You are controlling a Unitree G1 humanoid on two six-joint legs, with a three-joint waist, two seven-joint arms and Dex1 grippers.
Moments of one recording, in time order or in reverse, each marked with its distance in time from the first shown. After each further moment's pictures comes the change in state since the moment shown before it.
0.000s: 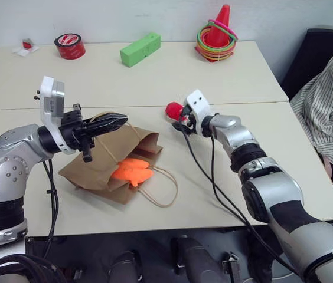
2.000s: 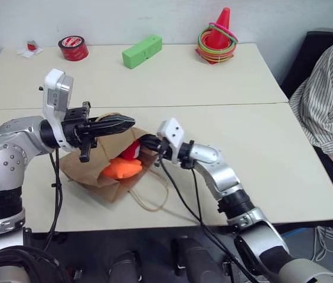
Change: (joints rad) left arm -0.150 0.038 -0.071 0.074 -0.037 0.111 -0.124; right arm 0.488 0.193 0.187 -0.808 0.104 0.001 0.127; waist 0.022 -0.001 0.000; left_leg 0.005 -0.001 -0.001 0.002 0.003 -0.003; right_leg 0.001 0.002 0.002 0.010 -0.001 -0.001
